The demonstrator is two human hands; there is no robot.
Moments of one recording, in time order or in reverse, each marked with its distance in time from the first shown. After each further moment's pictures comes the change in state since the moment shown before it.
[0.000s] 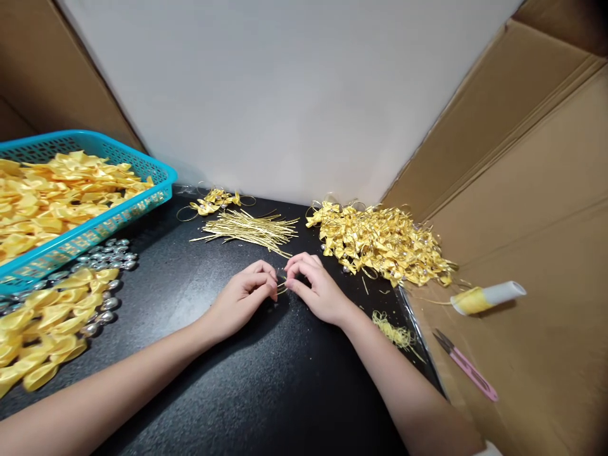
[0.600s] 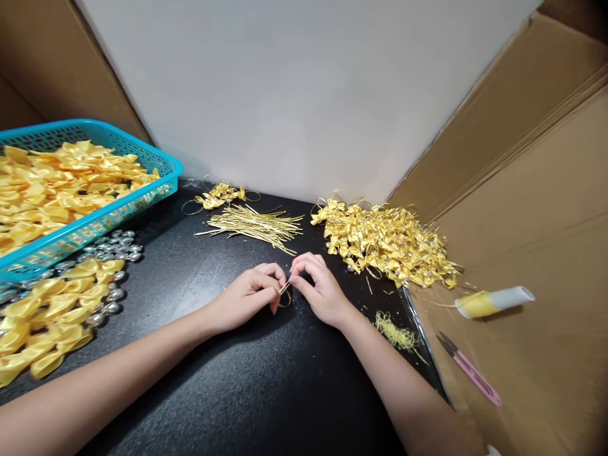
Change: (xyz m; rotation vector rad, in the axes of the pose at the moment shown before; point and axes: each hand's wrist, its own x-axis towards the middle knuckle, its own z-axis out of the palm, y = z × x) left_hand 0.003 0.003 -0.007 -0.005 -0.216 0.031; right_hand -0.002 0.003 0.010 0.042 0.094 -0.038
